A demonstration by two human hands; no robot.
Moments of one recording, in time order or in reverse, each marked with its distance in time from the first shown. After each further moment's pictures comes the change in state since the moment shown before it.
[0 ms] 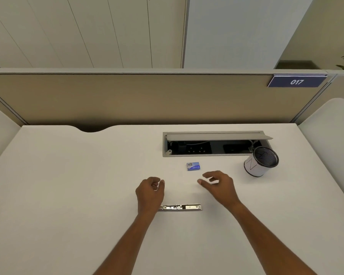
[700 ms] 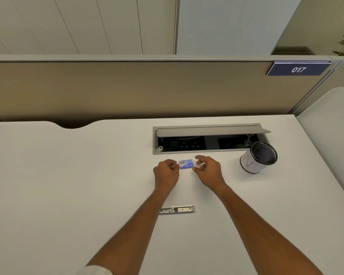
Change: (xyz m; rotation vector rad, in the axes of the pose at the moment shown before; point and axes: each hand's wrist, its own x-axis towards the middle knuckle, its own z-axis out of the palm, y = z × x) left_hand 0.049 0.042 0.092 0.032 -0.188 0.006; right_hand 0.067 0.009 0.021 -0.204 -0.039 0.065
